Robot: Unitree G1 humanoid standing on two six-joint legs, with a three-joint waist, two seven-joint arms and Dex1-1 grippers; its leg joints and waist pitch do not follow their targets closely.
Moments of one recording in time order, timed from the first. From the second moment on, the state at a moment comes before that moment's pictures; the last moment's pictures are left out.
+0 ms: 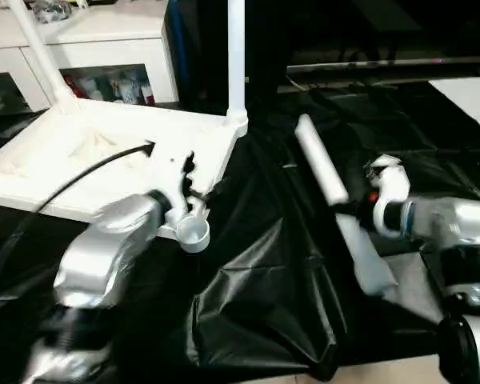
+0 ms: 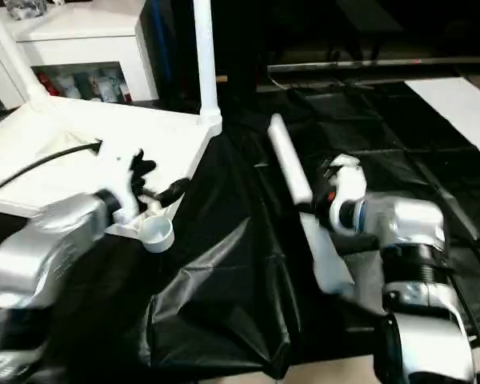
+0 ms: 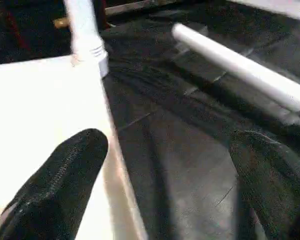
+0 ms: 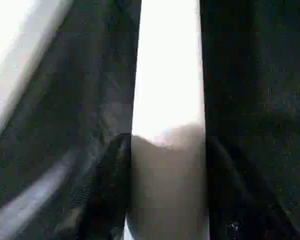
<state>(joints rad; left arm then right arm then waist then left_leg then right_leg) -0.47 0.20 0.00 -0.10 -0.27 0.78 -0.38 -0.66 -0.38 -0.26 0.45 0.29 1.03 0.54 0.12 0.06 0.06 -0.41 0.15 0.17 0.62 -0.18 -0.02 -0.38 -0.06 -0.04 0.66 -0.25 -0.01</state>
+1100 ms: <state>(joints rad) -0.78 -0.09 0.18 0.01 -0.62 0.99 -0.28 -0.57 -0.32 -0.26 0.03 0.68 0.96 0.86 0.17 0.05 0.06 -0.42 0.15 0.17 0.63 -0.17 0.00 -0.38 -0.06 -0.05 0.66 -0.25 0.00</state>
